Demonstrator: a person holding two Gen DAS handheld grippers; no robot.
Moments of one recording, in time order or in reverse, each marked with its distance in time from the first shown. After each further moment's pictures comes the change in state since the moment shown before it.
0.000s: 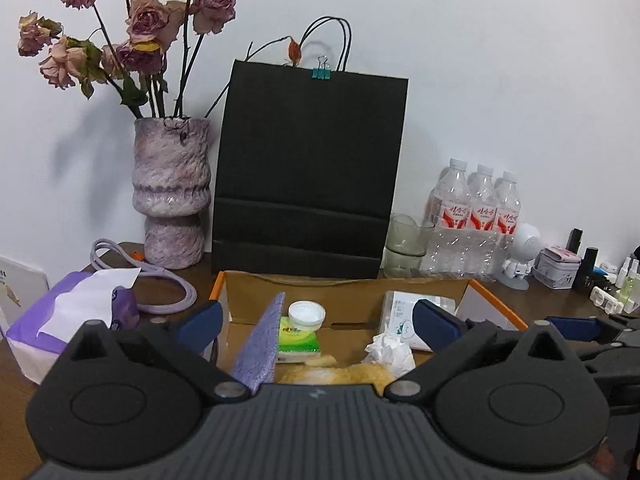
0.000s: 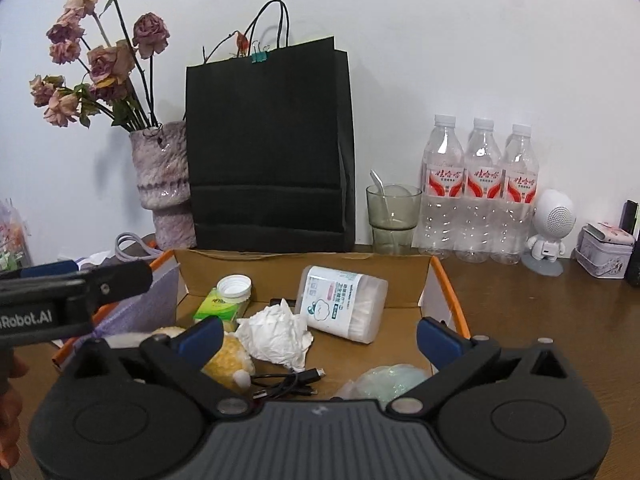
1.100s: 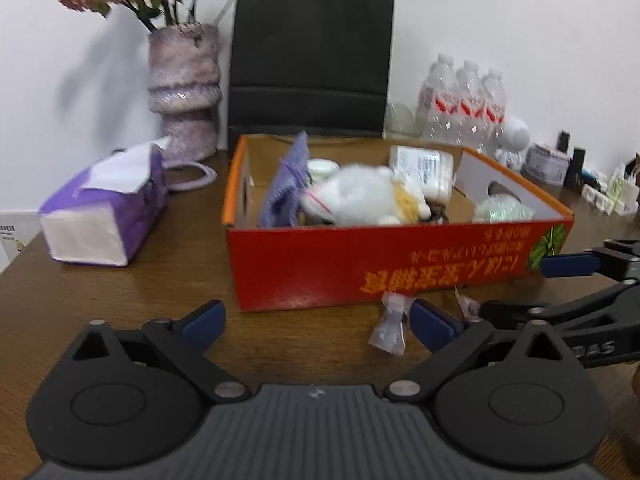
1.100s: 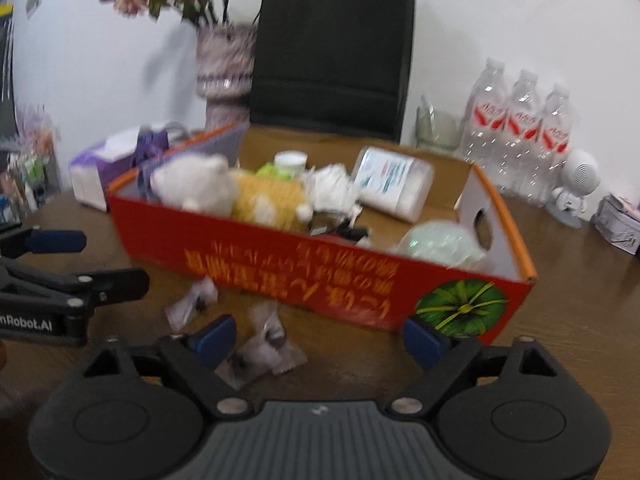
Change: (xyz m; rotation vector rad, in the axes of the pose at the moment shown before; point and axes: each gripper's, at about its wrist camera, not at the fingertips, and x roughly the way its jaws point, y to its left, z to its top) left arm -0.044 0.025 -0.087 0.075 0.220 -0.026; right arm -0.030 0.033 -0.079 -0.174 0.206 0.050
